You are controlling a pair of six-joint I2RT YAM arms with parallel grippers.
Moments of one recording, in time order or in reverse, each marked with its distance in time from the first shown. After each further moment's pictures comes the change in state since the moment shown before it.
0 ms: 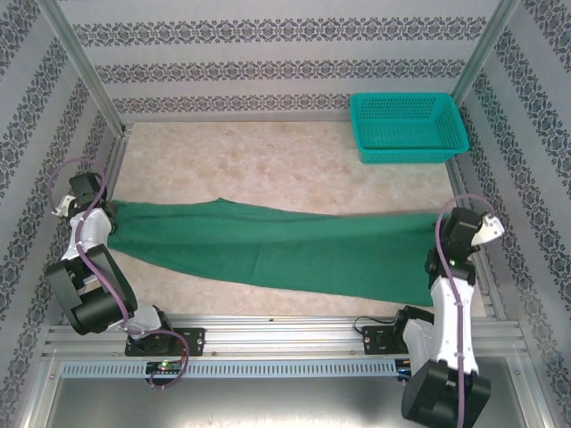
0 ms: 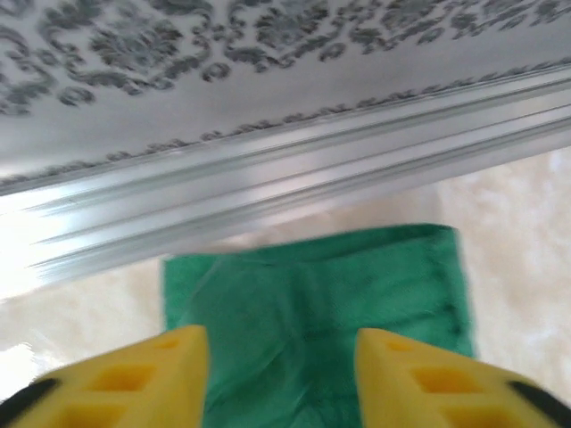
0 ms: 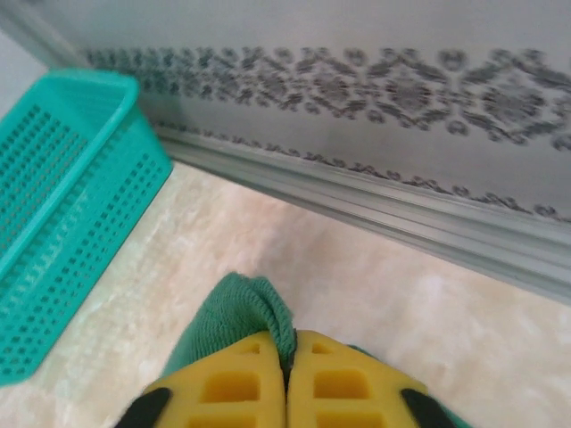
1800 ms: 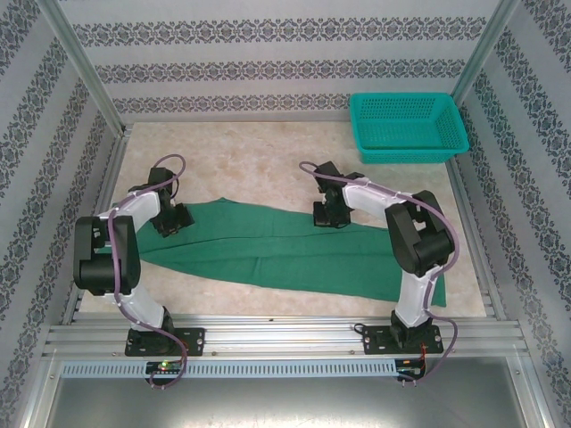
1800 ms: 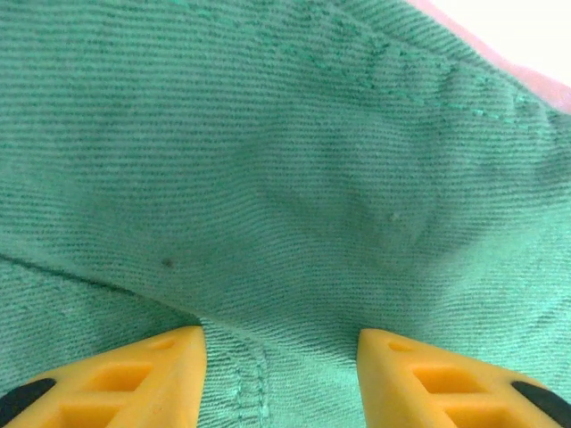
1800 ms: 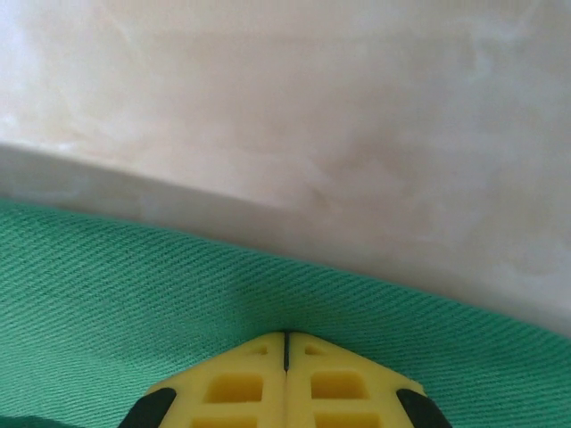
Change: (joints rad) left arm -0.463 0.251 0.072 -0.198 0.336 0.351; right arm 0.819 1.199 0.783 -0.427 -0.380 -0.283
